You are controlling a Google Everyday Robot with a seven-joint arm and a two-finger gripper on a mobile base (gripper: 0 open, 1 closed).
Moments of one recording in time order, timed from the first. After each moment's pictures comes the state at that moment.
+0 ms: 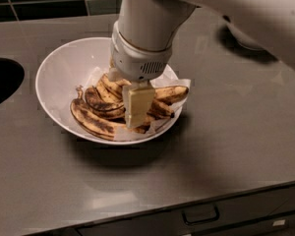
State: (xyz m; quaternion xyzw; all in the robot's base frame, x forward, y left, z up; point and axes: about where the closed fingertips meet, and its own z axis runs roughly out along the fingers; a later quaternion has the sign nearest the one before) arm 0.451 0.049 0.932 -0.83 0.54 0.02 0.16
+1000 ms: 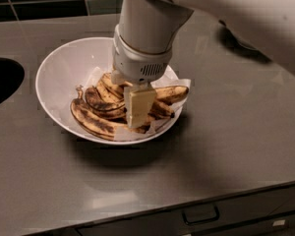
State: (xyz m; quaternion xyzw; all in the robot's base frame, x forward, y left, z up) arm 0.454 0.045 0.925 -0.82 0.55 0.02 0.15
